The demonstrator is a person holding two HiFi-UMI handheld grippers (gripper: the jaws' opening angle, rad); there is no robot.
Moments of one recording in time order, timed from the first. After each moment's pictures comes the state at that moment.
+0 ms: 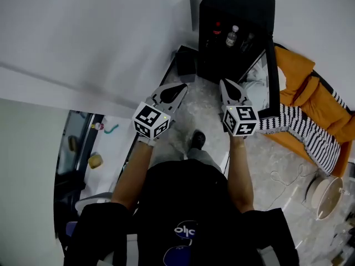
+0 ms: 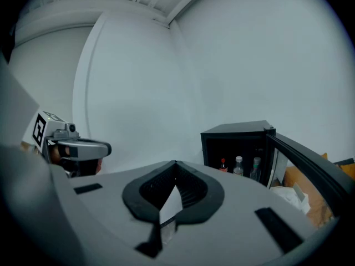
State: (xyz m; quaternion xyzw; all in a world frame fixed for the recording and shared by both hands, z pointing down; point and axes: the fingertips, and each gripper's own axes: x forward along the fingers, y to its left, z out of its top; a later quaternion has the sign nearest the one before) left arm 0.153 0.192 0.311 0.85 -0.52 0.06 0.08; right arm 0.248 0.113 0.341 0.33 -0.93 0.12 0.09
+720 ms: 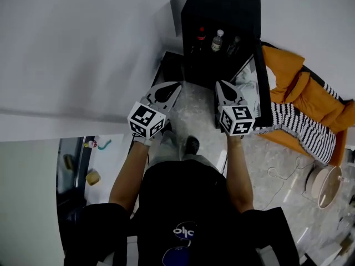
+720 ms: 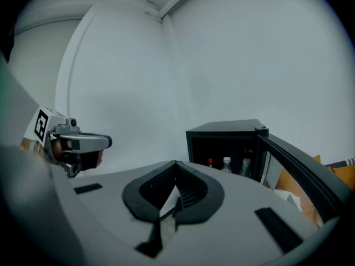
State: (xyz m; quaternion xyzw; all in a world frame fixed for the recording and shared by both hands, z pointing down) left arm 0.144 0.104 0.316 0.87 -0.49 0.06 0.07; right arm 0.256 0.039 0.358 0.37 -0.91 0.13 0.11
